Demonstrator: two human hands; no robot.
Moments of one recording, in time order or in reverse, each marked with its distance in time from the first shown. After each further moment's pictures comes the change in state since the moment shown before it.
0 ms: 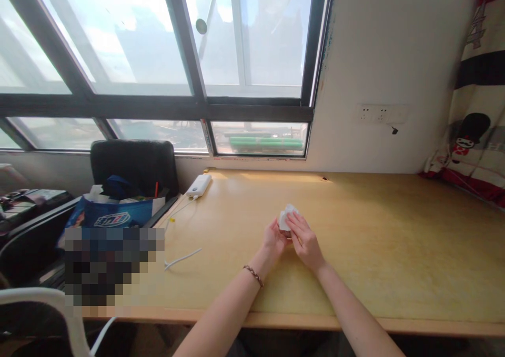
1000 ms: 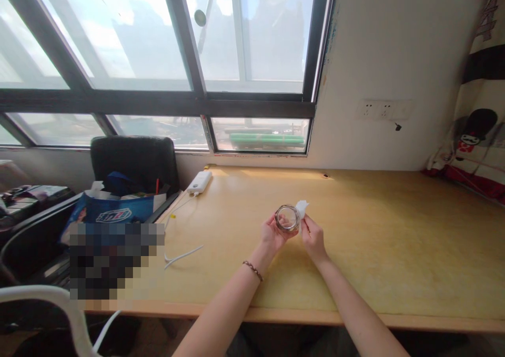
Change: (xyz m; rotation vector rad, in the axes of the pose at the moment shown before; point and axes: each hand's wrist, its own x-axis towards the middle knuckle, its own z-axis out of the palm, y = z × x) left_hand -0.012 0.012 0.013 -0.113 0.042 -0.009; right_hand 0.003 -0.001 0.000 0.175 0.211 0.376
